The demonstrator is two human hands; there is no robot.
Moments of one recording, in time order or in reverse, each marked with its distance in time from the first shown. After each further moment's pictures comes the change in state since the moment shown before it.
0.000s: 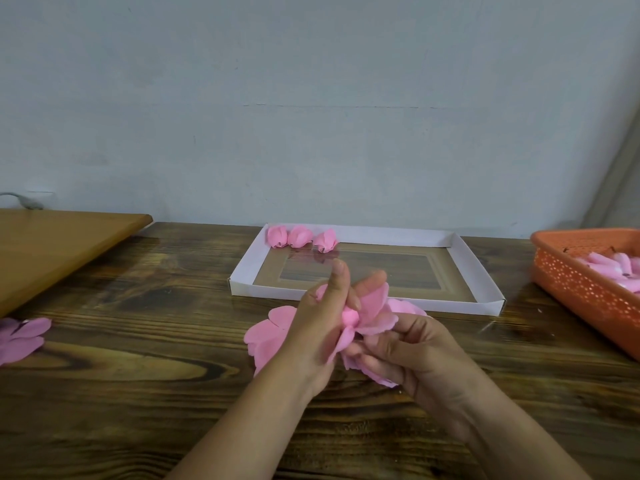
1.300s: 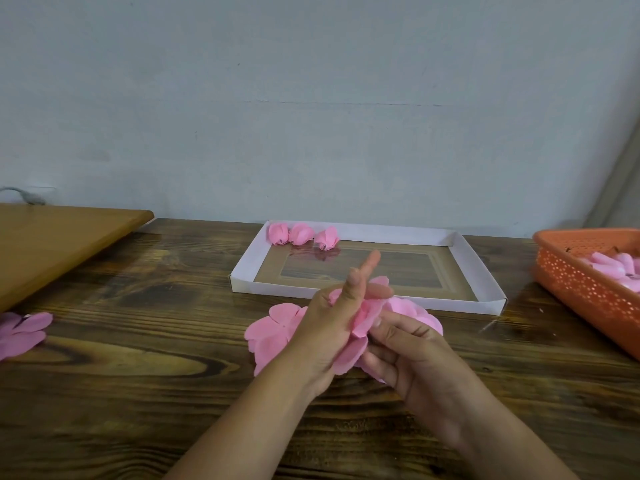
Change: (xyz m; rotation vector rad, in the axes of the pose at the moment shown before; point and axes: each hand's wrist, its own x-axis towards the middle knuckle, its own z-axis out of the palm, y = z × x) left_hand 0.008 -0.012 -0.008 0.193 -0.143 0.103; right_hand 0.007 0.015 -0.006 0.136 0.085 0.026
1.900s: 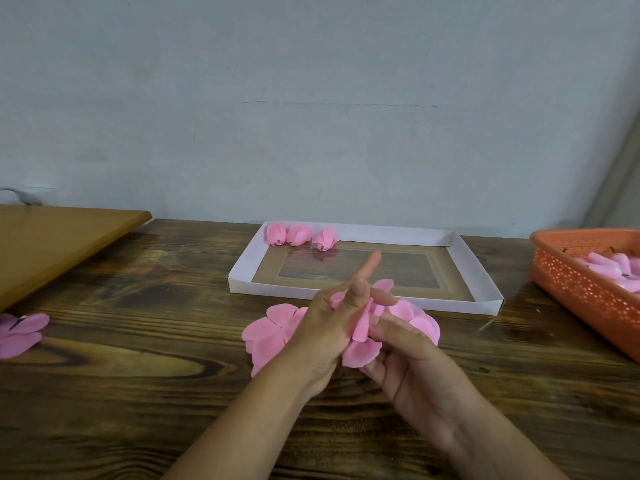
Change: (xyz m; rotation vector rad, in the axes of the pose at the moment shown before) left_hand -0.008 0.010 0.012 -0.097 -0.076 0.093; right_hand -0.001 0.002 0.006 0.126 -0.186 -0.085
